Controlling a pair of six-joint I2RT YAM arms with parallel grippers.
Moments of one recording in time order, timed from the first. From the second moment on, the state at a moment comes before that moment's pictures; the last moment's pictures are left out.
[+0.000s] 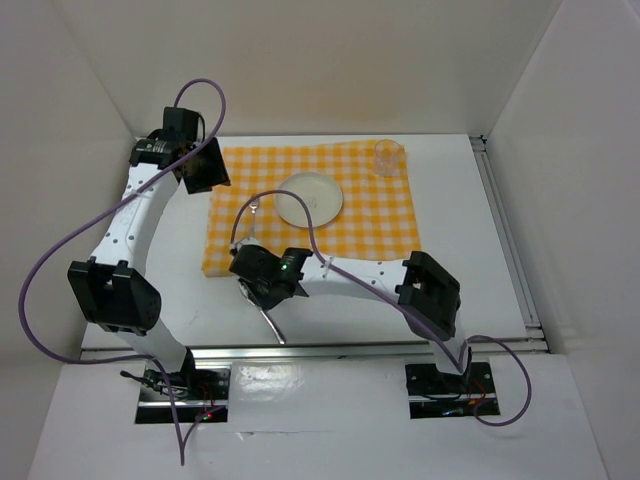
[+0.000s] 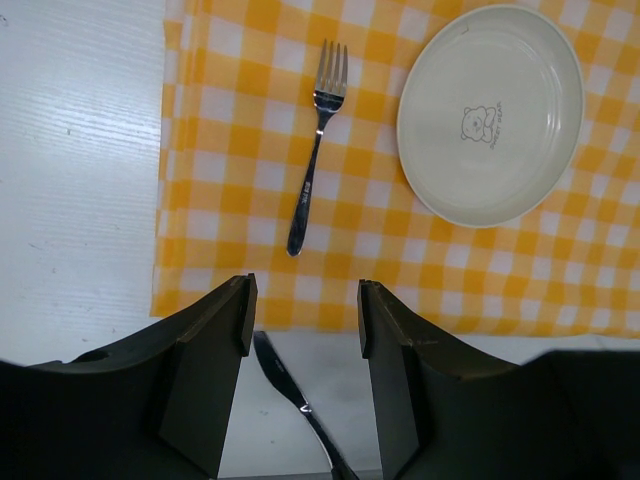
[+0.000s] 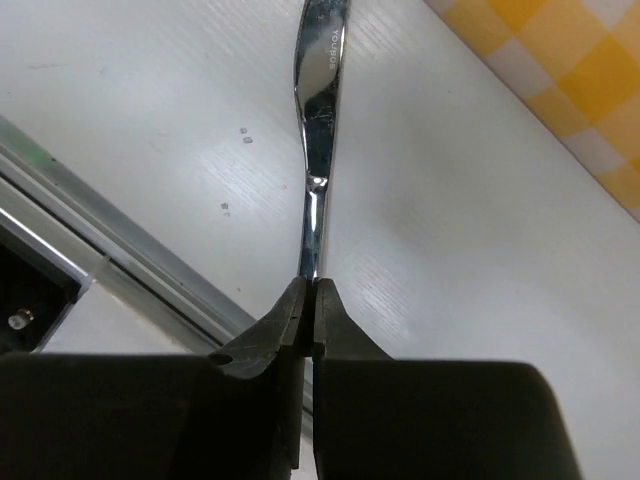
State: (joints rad) left arm -0.09 1.65 1.73 -0.96 0.00 -0.41; right arm 1.20 1.98 1.58 -0.65 0.16 0.46
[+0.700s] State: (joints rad) left arm -0.09 1.64 1.64 -0.93 0.02 -0.43; right arm 1.20 2.03 1.52 -0.63 0.03 0.41
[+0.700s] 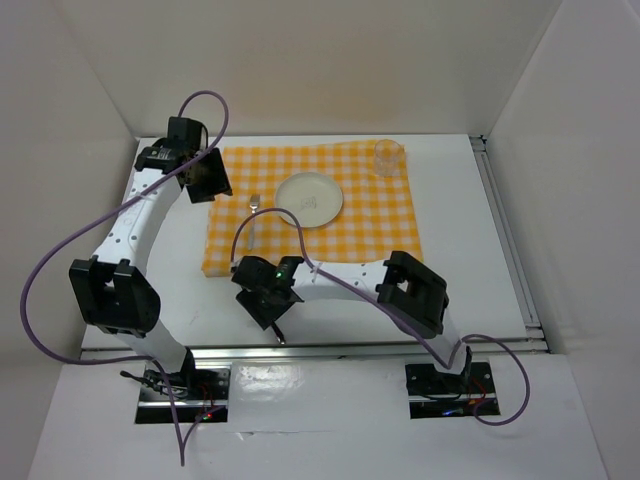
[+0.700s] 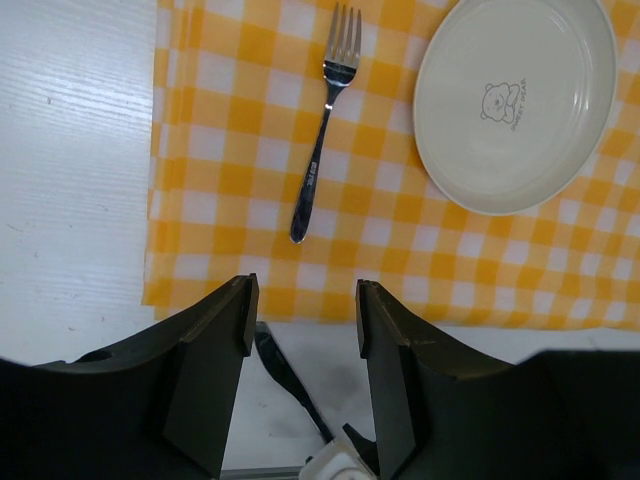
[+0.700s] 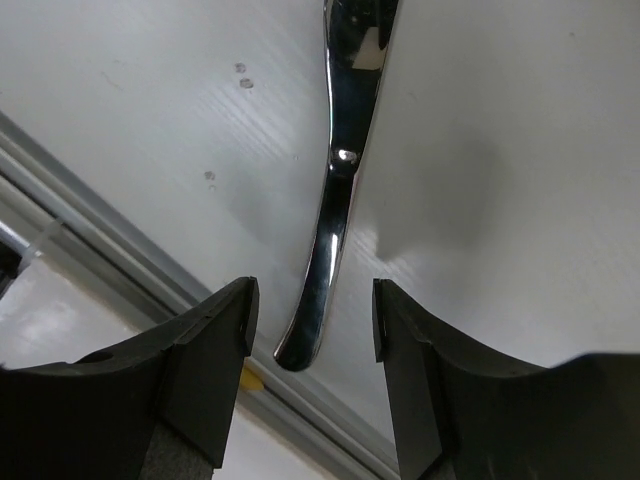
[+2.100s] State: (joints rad) left arm -0.09 1.63 1.62 -0.93 0.03 -0.43; right arm 1.22 2.07 1.54 -0.64 0.18 0.40
